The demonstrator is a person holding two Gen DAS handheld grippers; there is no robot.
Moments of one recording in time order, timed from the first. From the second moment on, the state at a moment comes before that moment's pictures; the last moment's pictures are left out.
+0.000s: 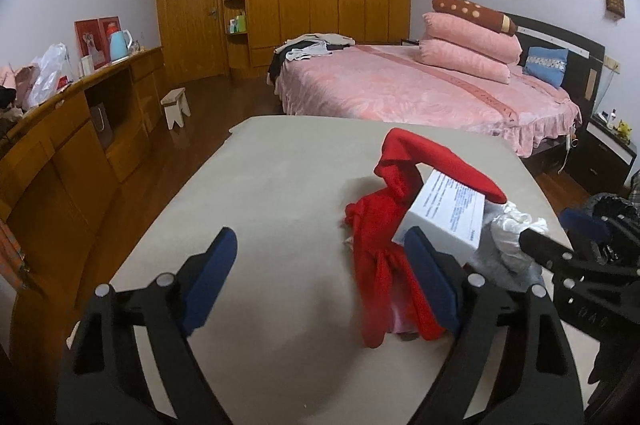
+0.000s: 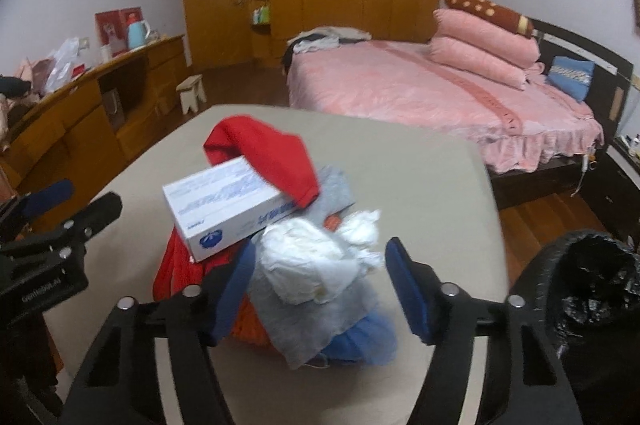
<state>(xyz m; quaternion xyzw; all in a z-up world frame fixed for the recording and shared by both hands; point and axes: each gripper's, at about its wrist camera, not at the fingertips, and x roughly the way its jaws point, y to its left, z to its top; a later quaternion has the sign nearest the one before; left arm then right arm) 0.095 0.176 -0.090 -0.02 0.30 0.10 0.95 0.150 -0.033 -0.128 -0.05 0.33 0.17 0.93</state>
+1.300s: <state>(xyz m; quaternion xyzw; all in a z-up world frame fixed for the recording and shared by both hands) 0.159 0.100 -0.135 0.06 0.32 -0.03 0.95 0.153 -0.098 -0.126 -0.02 0.35 0.14 0.93</state>
